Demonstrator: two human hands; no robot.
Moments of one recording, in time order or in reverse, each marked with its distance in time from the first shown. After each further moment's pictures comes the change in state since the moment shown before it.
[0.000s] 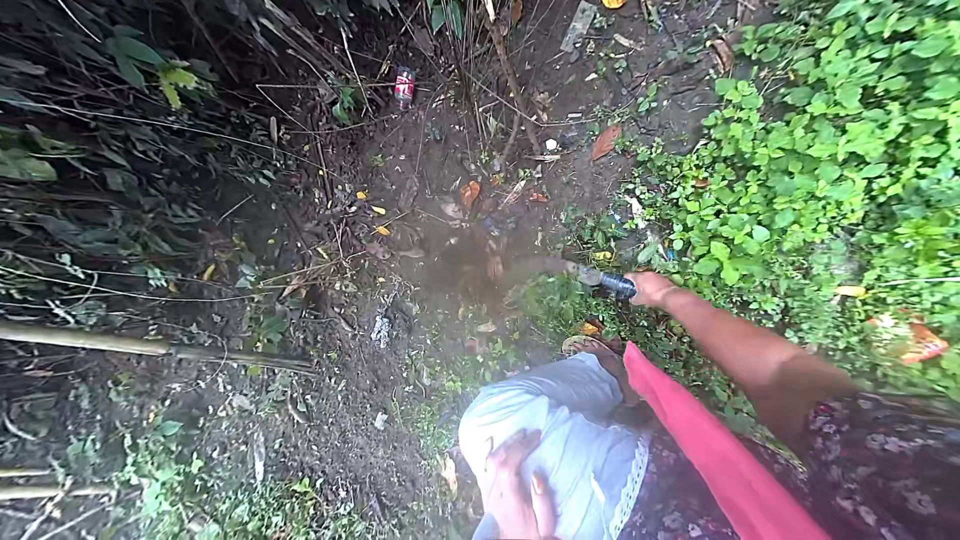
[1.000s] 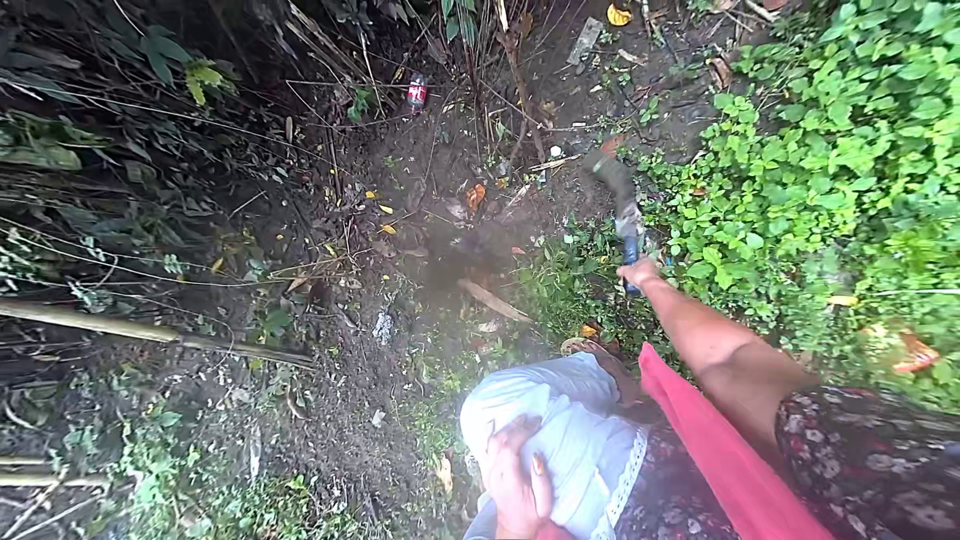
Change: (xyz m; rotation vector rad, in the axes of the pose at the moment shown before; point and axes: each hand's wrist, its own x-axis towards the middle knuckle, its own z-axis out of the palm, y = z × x) left_hand 0.004 0.002 0.003 -0.002 0.031 0.045; right_hand 0.011 -0.031 -0.006 0.806 0.357 0.274
